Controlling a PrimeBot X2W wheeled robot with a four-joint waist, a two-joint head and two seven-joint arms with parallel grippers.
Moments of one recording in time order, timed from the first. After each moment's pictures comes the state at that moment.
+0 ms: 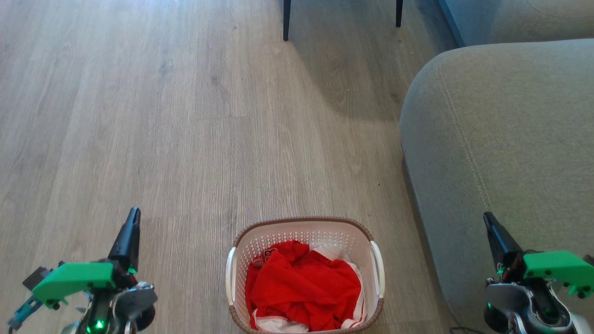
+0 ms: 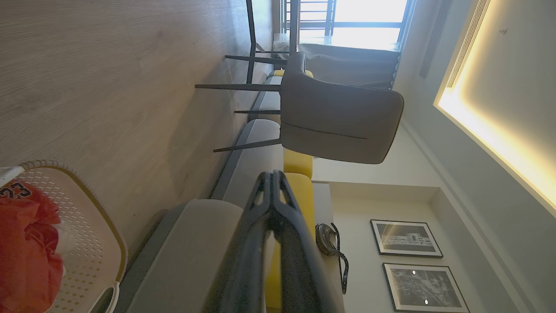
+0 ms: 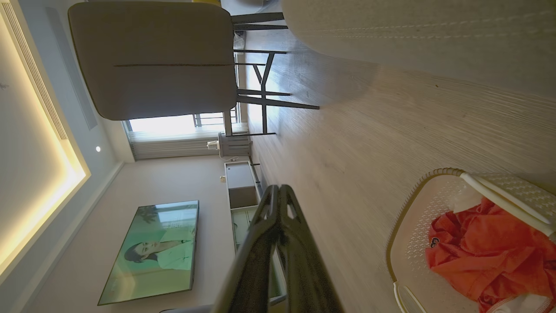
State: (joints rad) left arm -0.05 0.05 0.08 0.27 -1.62 -0.12 0.11; right arm -0.06 -0.04 -0.13 0.28 1.60 0.12 0.11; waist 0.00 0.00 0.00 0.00
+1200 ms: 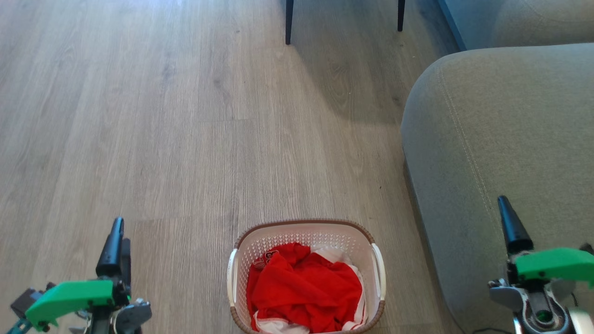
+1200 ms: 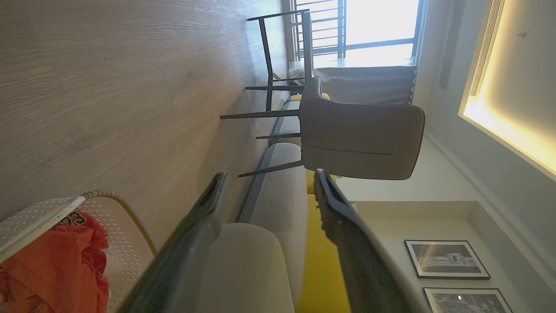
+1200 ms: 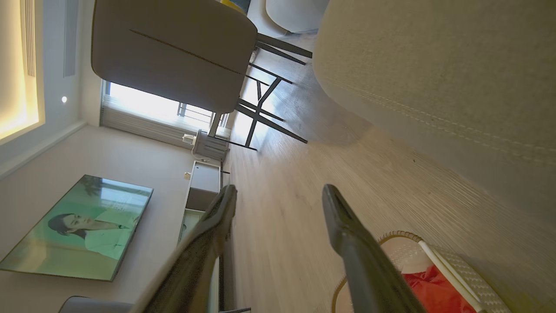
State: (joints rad) left arm 0.01 0.03 0.11 0.27 -1.50 -0.12 0.02; right arm -0.02 -0.03 -0.14 0.16 1.27 0.12 0.02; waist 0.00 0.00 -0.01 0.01
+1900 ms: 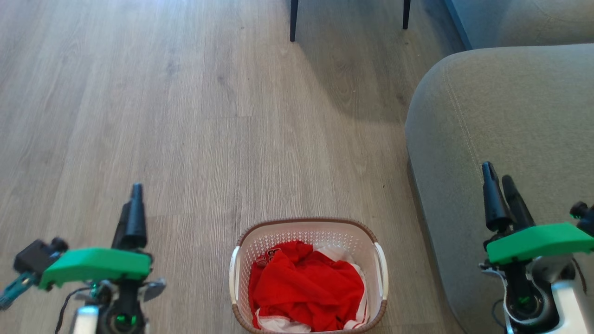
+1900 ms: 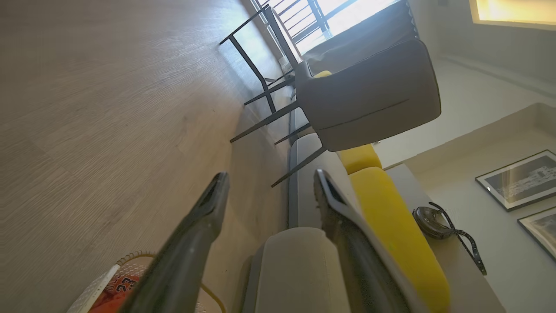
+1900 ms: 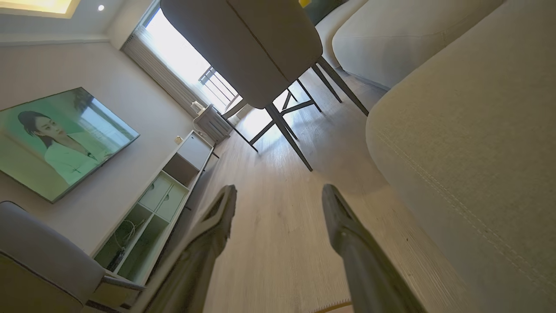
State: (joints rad) left arm 0.00 0.03 0.03 0.07 -1.10 0.00 -0.04; right arm -0.04 -0.06 -0.04 0.01 0.86 0.12 -0.03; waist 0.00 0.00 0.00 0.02
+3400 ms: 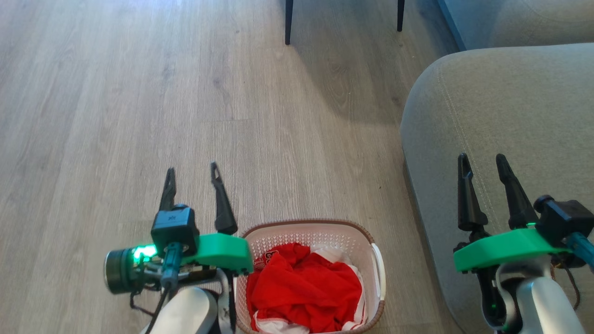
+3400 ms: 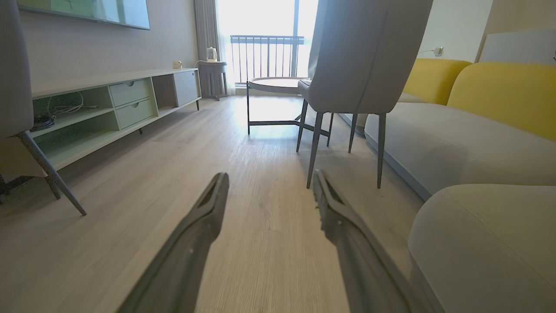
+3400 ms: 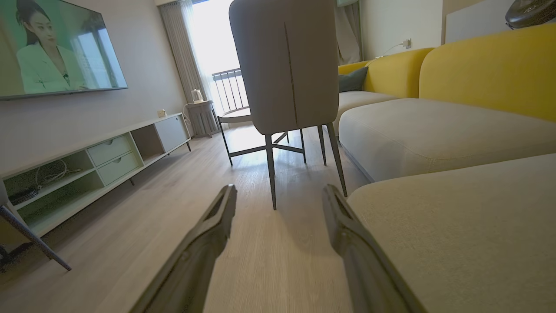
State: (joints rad) left arm -0.18 0.23 -0.64 -0.04 -0.37 0.72 -0.16; right arm -0.04 -0.05 0.04 -0.04 0.32 0.12 -0.17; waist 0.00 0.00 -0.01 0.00
